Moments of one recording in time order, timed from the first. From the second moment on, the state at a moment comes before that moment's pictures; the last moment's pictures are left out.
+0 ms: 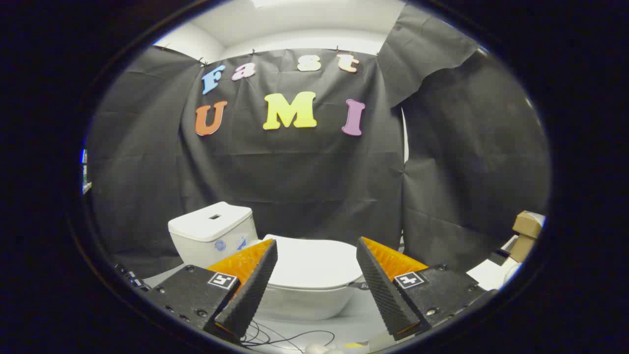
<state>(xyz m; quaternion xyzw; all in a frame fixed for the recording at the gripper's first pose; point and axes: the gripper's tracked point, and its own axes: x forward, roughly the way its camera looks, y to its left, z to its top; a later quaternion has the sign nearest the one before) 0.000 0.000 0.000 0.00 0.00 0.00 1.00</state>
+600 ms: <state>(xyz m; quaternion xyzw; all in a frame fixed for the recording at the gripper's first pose) -0.001 -0.003 0.004 0.00 -0.01 -0.01 1.00</state>
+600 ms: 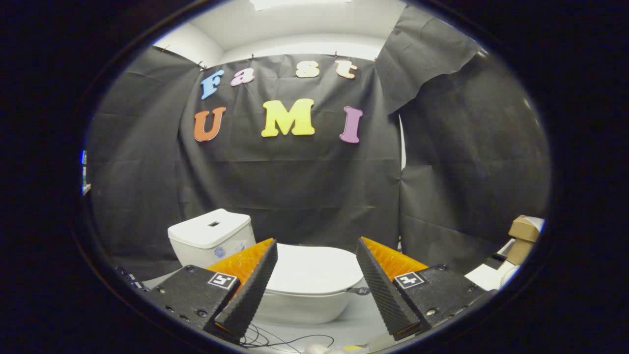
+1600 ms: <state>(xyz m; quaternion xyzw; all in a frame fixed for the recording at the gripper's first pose) 0.058 -0.022 0.010 0.01 0.00 0.01 1.00</state>
